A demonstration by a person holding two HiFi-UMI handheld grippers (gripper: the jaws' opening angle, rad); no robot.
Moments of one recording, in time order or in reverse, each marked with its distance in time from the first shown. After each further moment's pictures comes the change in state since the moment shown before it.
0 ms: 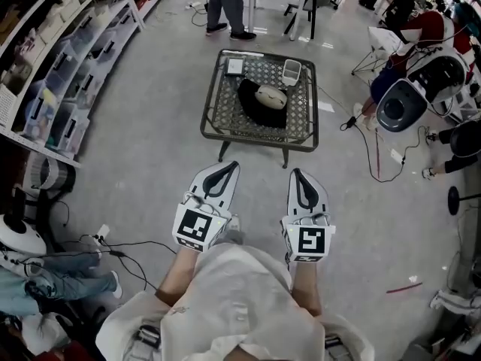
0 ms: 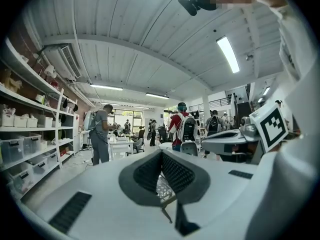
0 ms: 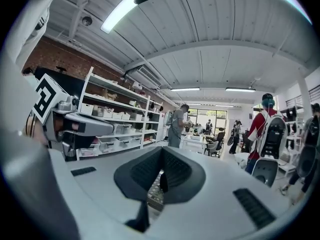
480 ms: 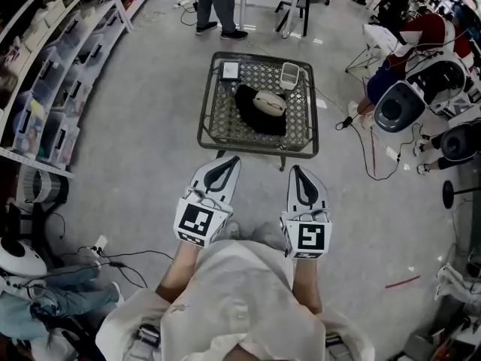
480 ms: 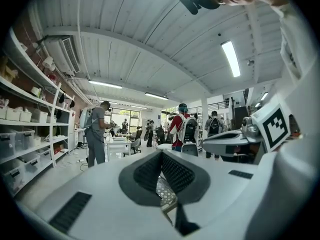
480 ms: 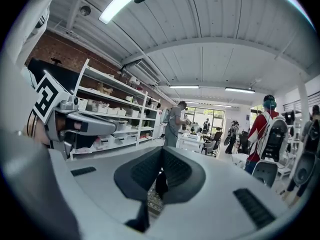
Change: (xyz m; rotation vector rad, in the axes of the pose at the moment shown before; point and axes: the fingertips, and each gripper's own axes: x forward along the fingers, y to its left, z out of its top) left arm 0.046 0.066 -0.006 -0.031 -0.012 -0.050; right arm 0.072 0.006 0.001 -0.031 0.038 -0.043
